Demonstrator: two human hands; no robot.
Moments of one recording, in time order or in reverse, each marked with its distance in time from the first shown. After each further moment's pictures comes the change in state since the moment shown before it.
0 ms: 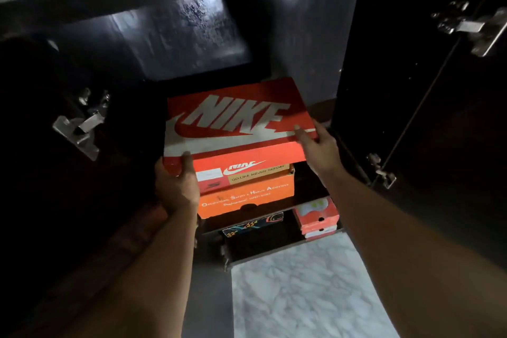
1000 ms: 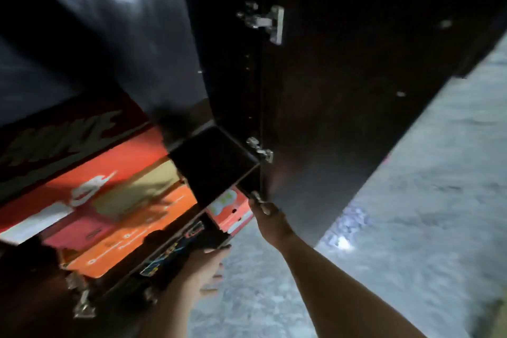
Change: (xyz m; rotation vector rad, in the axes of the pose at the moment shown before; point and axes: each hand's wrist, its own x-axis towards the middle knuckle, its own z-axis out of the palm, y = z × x) left_hand -0.203 -0.024 0.057 0.514 -1.227 -0.559; right_hand -0.147 0.102 -0.103 -0.144 0.129 0.565
